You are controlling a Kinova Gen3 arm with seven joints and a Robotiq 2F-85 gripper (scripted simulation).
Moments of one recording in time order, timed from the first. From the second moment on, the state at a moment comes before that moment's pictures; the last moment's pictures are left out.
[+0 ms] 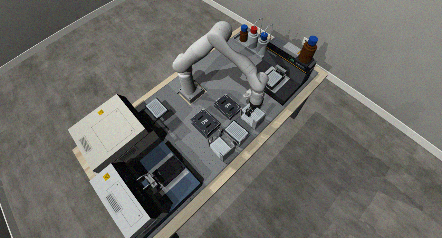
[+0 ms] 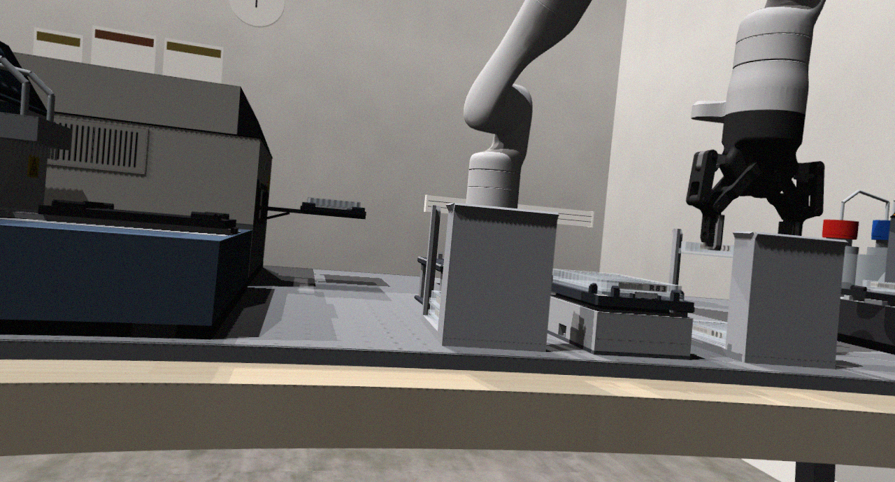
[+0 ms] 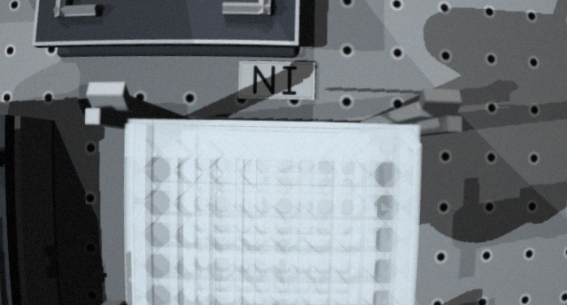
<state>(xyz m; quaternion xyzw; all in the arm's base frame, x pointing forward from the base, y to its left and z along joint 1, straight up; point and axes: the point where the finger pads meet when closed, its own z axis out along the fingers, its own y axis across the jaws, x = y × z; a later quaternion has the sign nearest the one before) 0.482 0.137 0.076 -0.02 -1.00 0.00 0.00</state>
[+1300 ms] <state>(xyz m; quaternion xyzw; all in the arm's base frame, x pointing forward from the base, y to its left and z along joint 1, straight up) 0.482 0.137 0.098 -0.02 -1.00 0.00 0.00</state>
